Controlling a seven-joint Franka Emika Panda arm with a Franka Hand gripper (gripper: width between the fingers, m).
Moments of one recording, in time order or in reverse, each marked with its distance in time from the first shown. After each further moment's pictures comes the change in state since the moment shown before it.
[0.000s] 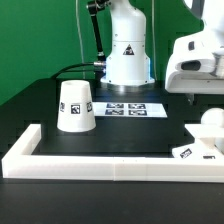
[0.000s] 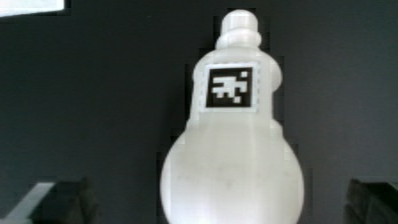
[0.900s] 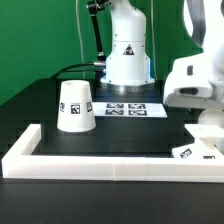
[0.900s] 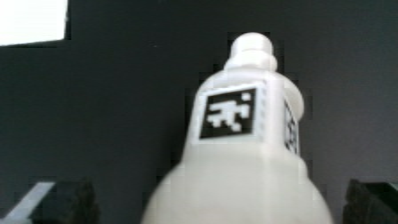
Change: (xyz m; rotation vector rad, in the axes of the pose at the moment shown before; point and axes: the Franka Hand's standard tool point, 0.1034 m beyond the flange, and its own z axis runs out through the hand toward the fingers) arm 0.010 0.004 0.029 -0.026 -0.191 0.009
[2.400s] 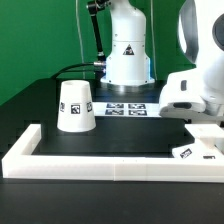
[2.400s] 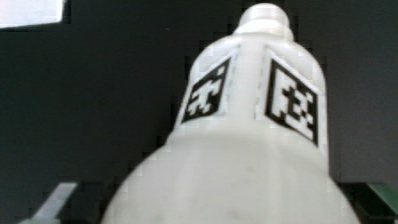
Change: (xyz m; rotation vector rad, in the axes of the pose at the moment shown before) arm 0.006 0.011 0.019 -0.004 0.001 -0.012
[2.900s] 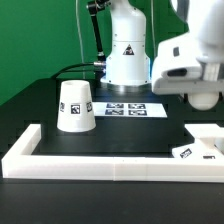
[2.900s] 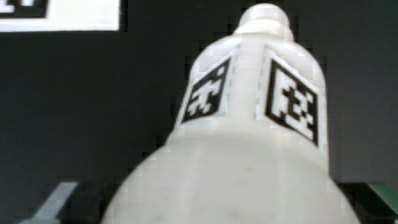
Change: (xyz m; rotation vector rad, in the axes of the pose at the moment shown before) arm -0.030 0.019 -0.073 0.034 0.067 -0.106
